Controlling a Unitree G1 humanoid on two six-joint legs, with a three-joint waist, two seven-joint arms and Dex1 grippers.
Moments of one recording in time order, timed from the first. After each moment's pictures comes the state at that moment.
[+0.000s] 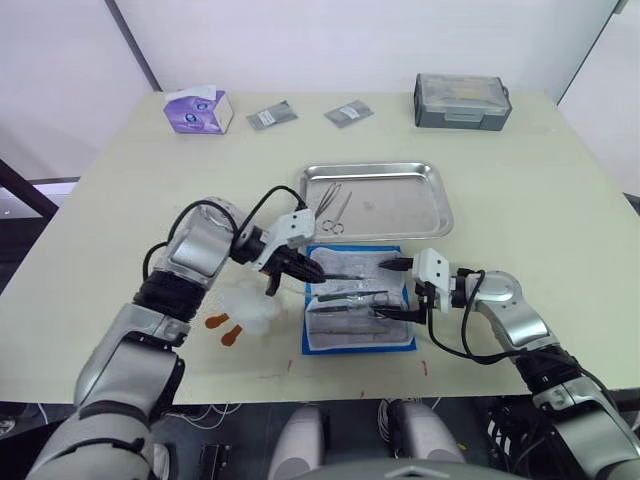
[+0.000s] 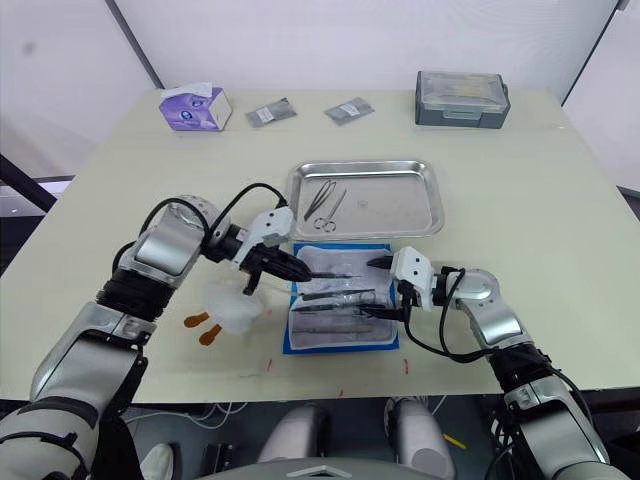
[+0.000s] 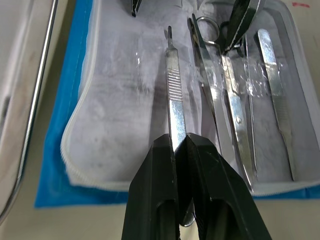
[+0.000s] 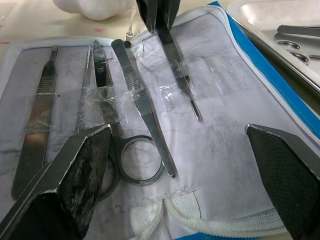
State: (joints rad) left arm -0.77 0.71 -0.36 0.29 -0.06 0.43 -1.53; right arm -0.40 -0.40 0.30 0.30 0.16 -0.06 1.07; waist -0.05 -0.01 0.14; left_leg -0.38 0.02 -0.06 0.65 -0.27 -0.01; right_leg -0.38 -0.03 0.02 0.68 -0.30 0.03
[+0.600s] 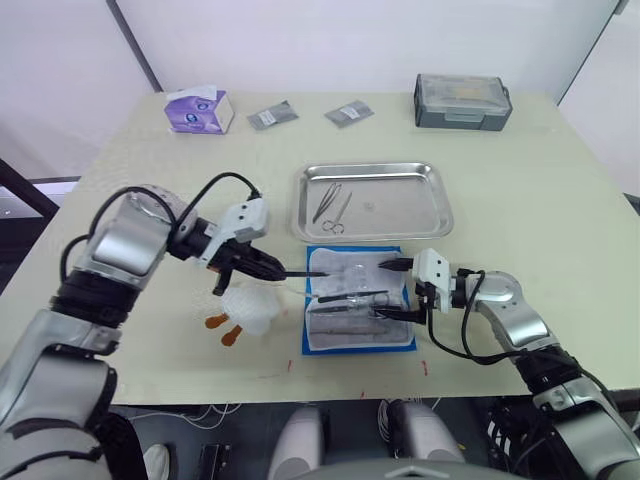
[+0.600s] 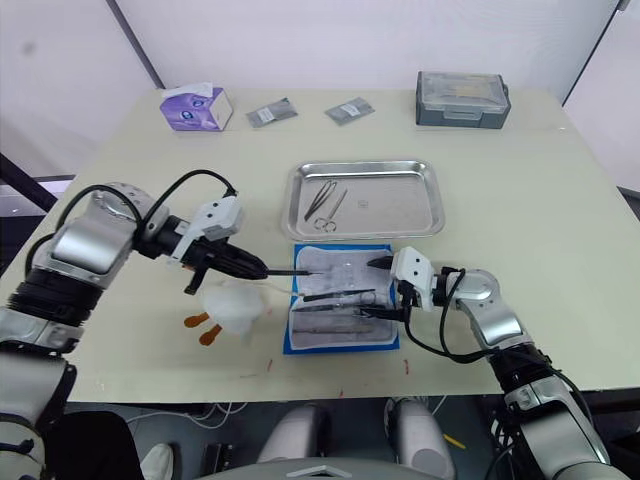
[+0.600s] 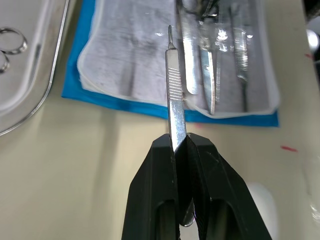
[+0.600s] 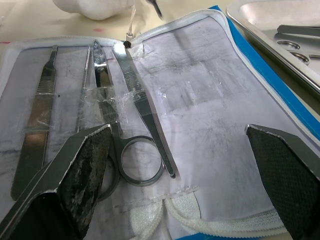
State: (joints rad) left arm -0.72 1.03 -0.38 0.19 -0.33 0.43 -1.56; right arm -0.39 -0.40 0.30 0.30 0.16 -0.06 1.07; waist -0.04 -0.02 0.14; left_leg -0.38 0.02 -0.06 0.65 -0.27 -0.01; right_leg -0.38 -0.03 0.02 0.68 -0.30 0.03
